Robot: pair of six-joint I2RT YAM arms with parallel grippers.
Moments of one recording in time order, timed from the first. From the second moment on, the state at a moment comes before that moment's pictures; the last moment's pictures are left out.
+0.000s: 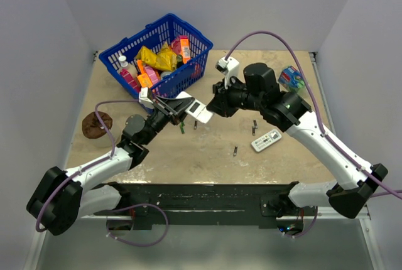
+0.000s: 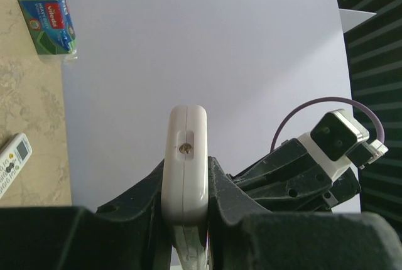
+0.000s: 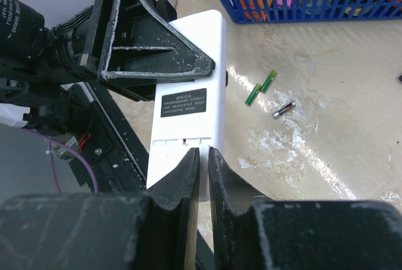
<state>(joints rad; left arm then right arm) -0.59 1.13 0.46 0.87 0.11 -1.65 0.73 1.28 1.45 -0.64 -0.29 0.18</state>
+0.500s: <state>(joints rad) -0.59 1.14 0.47 0.84 0.11 -1.64 0.76 1.29 1.44 -0.63 -0.18 0.19</state>
